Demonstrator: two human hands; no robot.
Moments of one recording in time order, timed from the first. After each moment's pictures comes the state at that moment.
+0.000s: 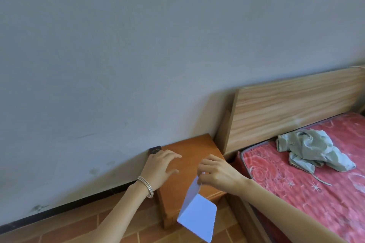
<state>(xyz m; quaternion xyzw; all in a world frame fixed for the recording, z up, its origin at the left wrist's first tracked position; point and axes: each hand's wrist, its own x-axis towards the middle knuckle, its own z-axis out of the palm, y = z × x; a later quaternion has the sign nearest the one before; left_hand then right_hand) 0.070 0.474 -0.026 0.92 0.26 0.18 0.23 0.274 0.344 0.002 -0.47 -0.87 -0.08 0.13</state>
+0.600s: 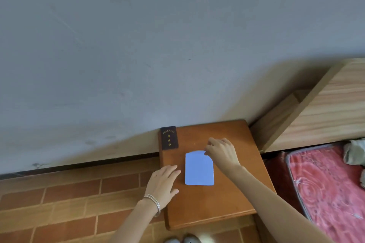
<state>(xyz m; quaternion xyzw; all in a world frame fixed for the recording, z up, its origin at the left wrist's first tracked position) 0.113 0.557 -0.294 0.89 0.40 -0.09 0.21 0.345 0.558 -0.248 -0.69 -0.72 0.02 -0.06</state>
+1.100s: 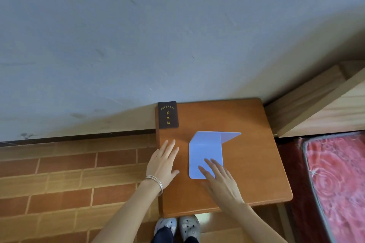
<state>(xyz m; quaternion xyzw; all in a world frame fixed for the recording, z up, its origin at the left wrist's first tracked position) 0.139 0.571 -0.387 0.86 0.45 -0.13 0.21 0.328 0.452 -0.391 -0.69 -0.71 0.16 0.01</state>
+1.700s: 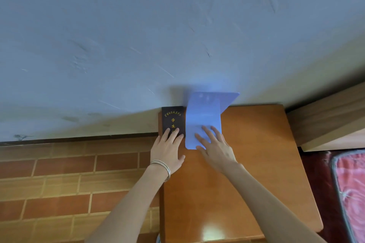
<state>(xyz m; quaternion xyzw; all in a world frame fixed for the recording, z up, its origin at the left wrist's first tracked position) 0.163 0.655 -0.425 0.84 0.49 -0.13 0.18 0.338 0.612 -0.417 -0.70 -0.67 0.25 -0.07</state>
